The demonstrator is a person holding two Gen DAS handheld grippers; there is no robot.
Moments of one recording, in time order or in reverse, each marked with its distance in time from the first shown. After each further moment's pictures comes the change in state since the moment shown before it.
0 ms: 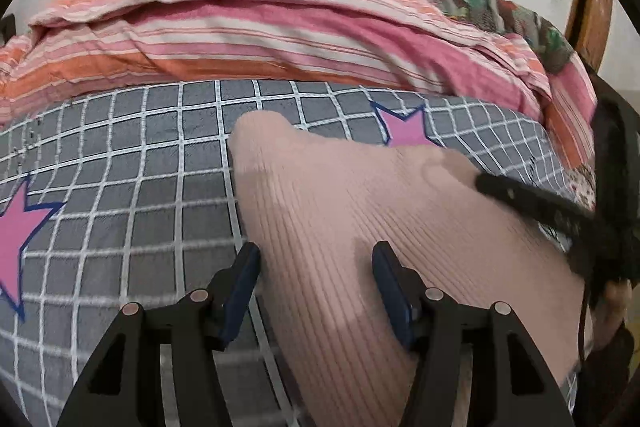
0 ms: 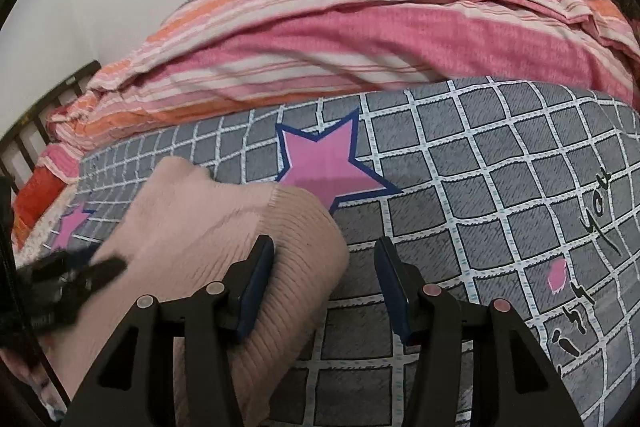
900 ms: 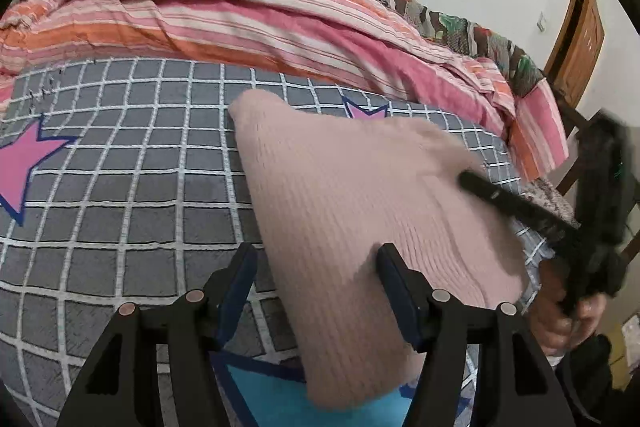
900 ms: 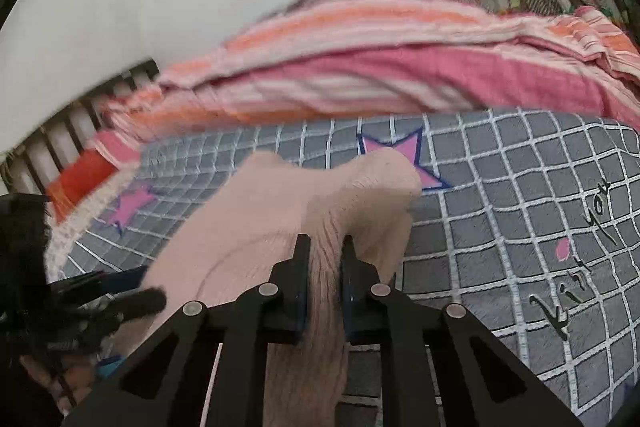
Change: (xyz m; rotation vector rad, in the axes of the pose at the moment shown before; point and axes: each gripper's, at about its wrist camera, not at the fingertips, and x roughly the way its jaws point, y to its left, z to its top) left arm -0.048 0.006 -0.048 -0.121 -0.028 -0.129; right arm -0.060 0.032 -0.032 -0.094 -0.056 0.090
